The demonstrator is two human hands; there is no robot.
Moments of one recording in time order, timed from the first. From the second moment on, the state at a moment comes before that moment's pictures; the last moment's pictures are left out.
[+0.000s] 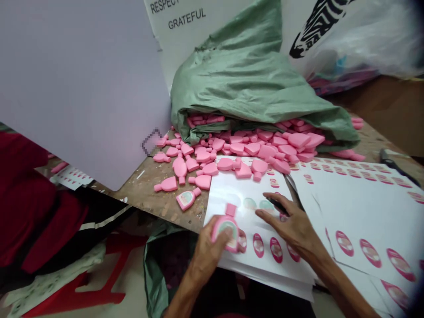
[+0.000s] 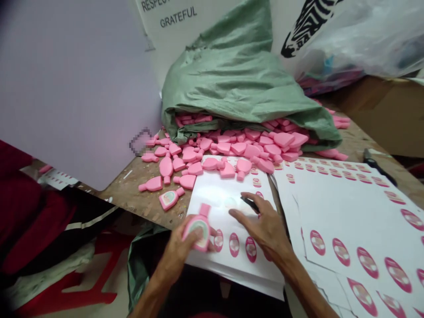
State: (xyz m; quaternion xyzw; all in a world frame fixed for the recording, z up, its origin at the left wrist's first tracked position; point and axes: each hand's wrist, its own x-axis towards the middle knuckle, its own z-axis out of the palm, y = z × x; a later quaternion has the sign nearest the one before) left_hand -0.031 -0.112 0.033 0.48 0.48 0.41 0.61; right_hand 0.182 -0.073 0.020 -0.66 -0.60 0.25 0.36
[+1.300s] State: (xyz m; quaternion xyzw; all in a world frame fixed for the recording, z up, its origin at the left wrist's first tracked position) left_hand -0.039 0.036 0.013 0.48 0.78 0.37 0.18; right_hand 0.211 -0.085 0.011 -0.70 -0.59 0.22 0.34
